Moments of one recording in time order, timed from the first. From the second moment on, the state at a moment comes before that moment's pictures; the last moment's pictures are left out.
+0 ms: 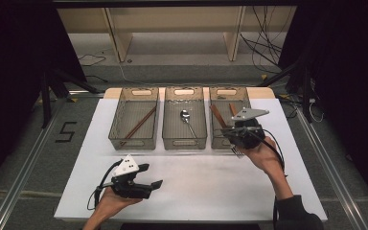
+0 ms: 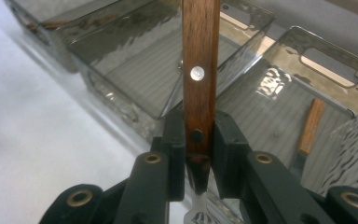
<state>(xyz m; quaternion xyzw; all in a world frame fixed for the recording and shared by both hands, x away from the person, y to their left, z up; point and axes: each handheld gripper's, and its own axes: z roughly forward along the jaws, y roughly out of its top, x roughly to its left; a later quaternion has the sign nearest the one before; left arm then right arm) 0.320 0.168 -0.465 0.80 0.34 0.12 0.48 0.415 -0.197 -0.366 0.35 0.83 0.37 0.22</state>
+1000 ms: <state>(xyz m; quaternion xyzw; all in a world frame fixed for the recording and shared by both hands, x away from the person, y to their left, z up) 0.318 0.180 -0.476 0.79 0.36 0.13 0.48 0.504 -0.211 -0.347 0.43 0.80 0.35 0.22</state>
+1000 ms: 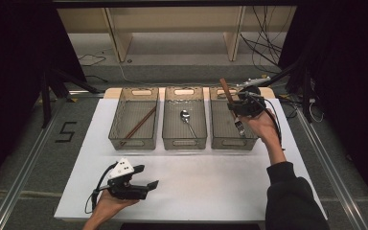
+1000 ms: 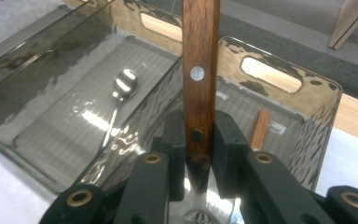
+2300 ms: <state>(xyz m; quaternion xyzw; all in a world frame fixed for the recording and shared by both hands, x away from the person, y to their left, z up) 0.319 0.180 -0.478 0.79 0.36 0.13 0.48 0.524 -0.230 -0.399 0.48 0.80 0.29 0.20</state>
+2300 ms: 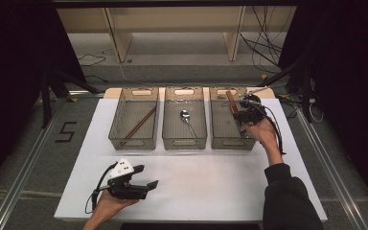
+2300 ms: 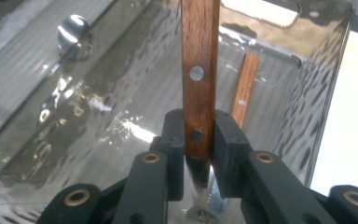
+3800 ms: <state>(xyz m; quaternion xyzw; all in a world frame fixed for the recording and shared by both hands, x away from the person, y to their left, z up) 0.321 0.184 -0.477 0.77 0.37 0.12 0.50 0.396 -0.212 -0.412 0.38 0.79 0.46 0.14</state>
